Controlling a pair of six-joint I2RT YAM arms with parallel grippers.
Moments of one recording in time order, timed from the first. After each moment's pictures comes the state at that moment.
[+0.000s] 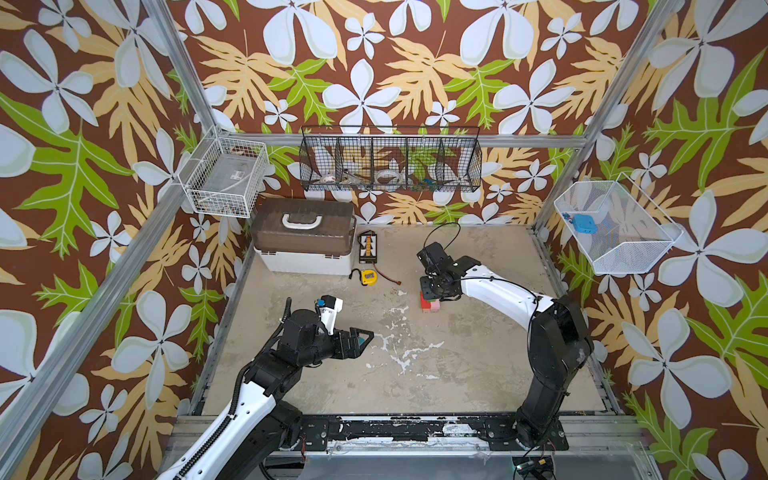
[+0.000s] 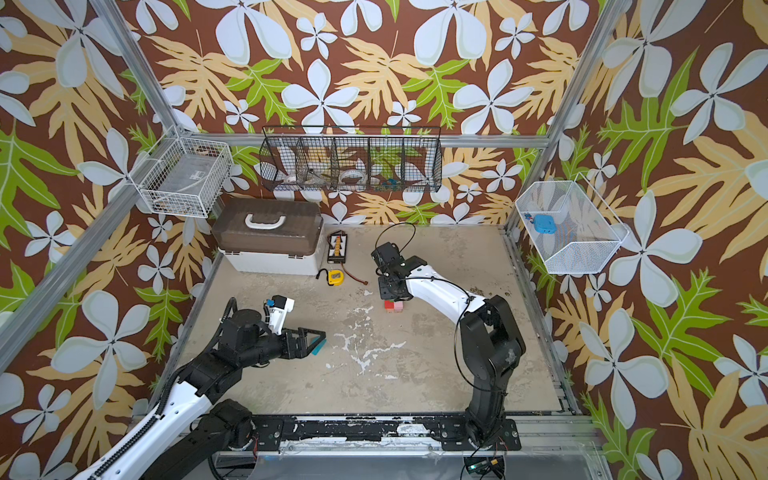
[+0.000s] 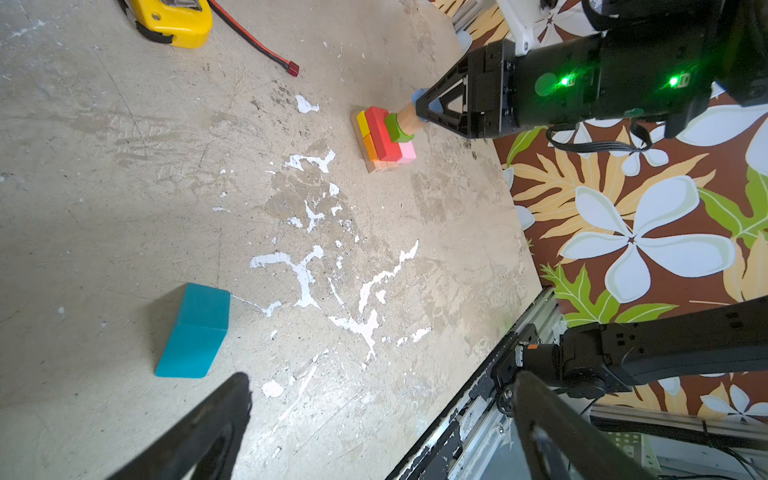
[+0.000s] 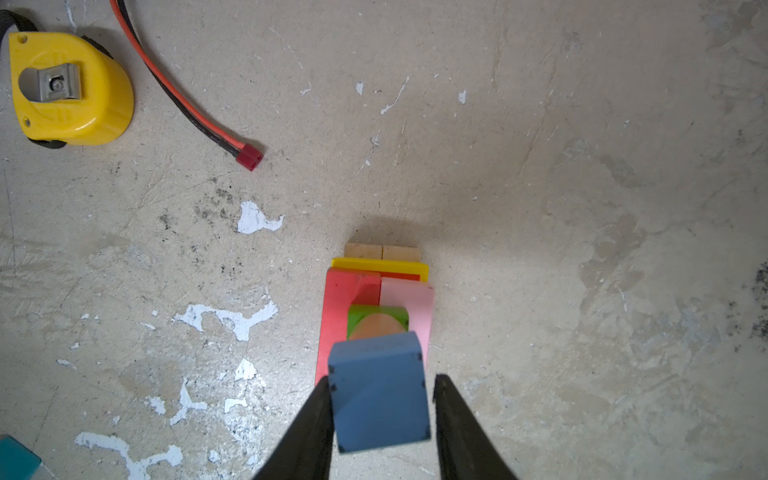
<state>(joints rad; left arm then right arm) -0.45 0.68 0.51 -0.40 0.42 -0.61 0.58 1.83 1.45 -0.77 0.23 0.40</state>
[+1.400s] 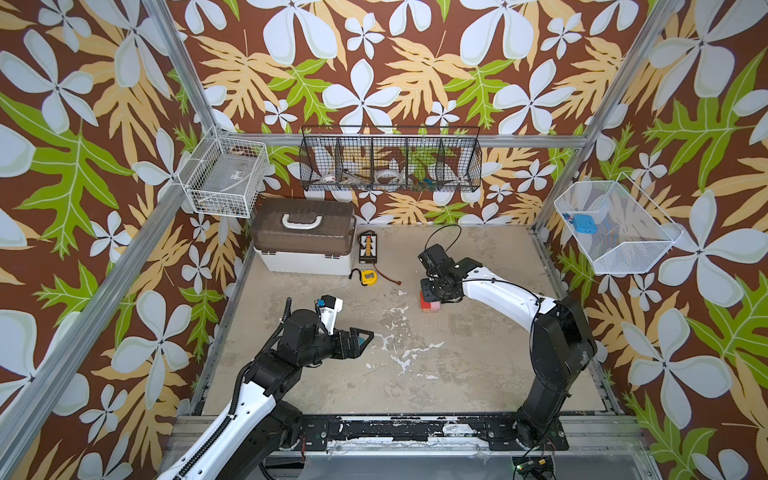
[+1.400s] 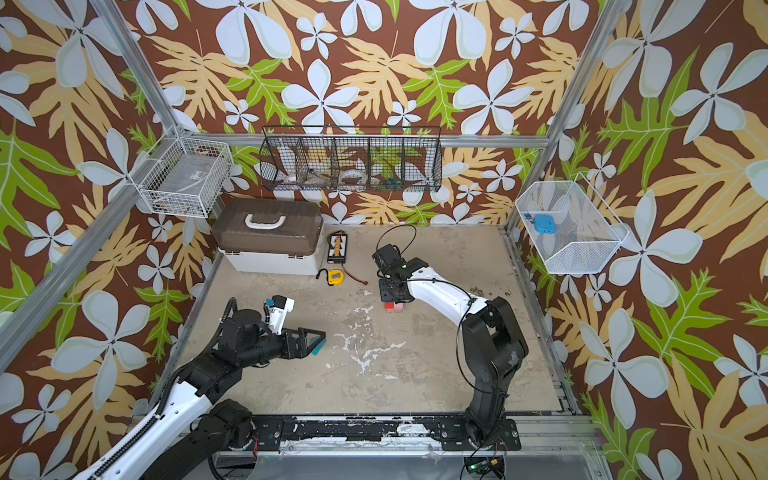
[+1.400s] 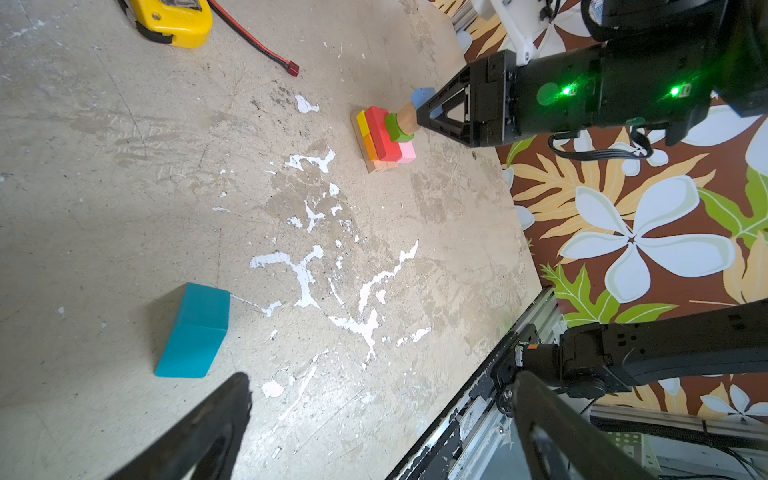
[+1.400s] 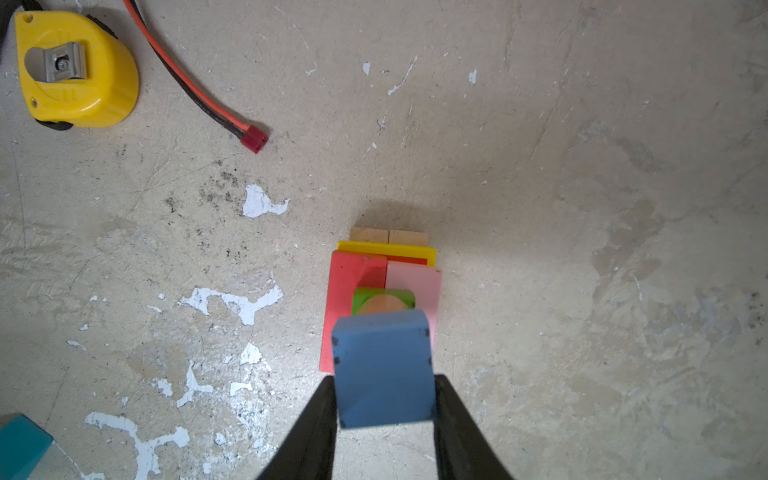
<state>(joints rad) -0.45 0.68 0.51 -0.40 0.42 -0.61 0.58 1.81 1.42 -0.77 0.20 0.41</state>
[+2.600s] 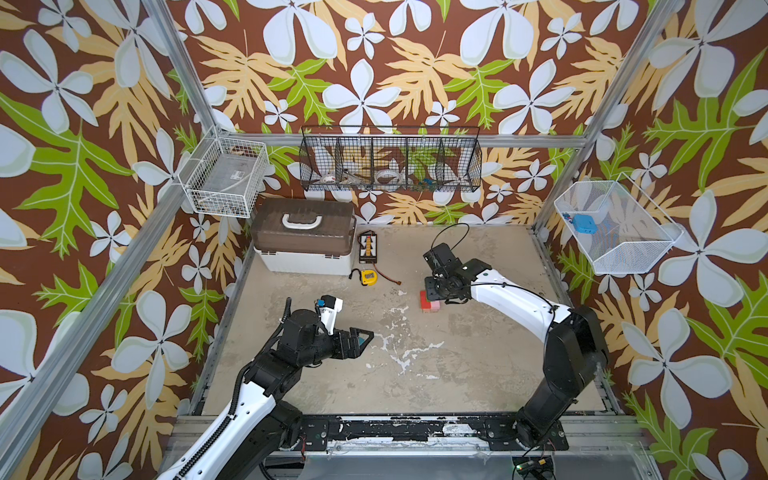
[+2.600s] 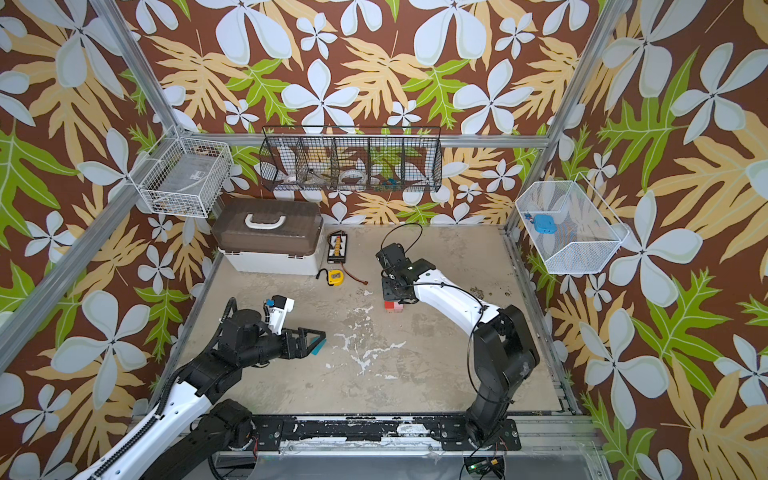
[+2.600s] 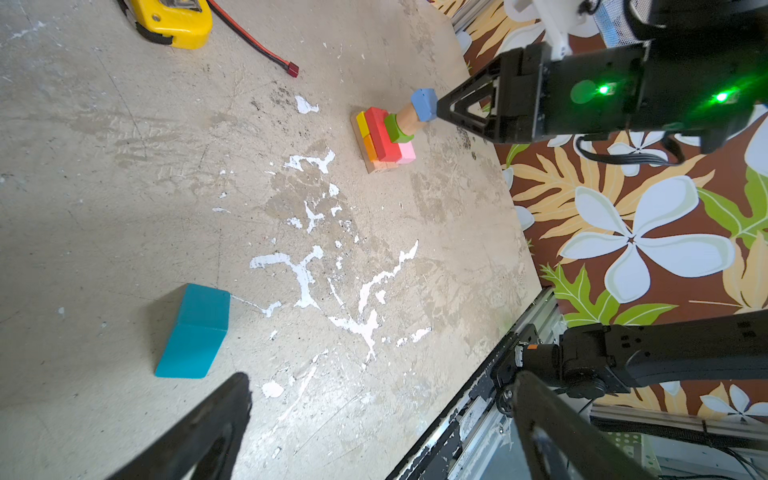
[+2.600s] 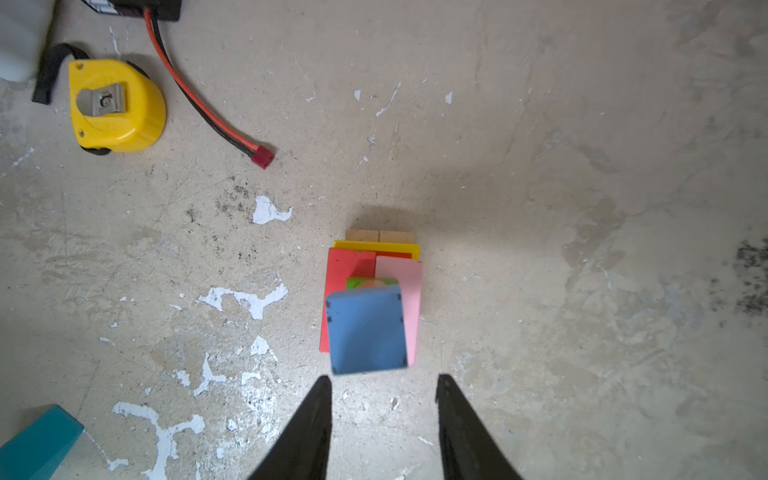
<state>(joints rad) -0.45 0.68 0.51 -0.40 0.42 -0.61 0.59 1.69 1.37 -0.76 0.24 0.43</state>
